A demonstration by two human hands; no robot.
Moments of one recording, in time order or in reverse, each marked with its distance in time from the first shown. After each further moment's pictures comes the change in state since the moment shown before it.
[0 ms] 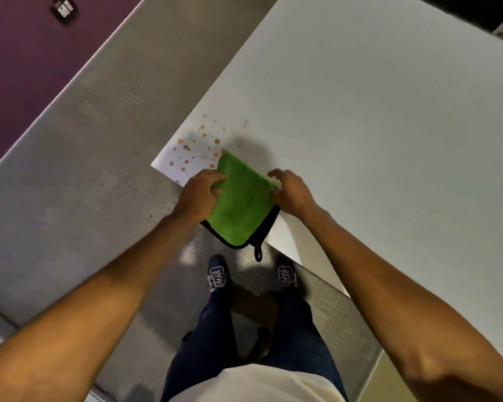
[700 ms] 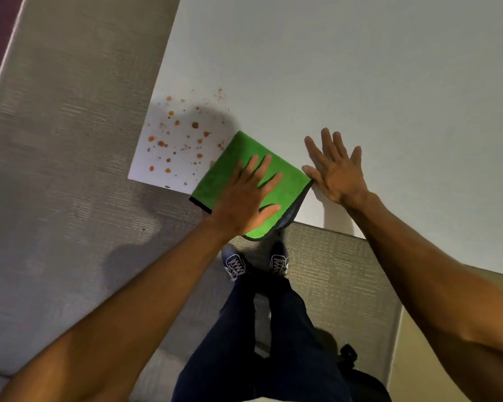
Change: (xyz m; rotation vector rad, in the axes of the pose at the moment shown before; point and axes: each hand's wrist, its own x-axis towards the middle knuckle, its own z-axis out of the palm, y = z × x) left_hand 0.027 -0.035 0.078 0.632 -0.265 0.804; right_hand -0.030 0.079 0.047 -0.426 0.147 0.219
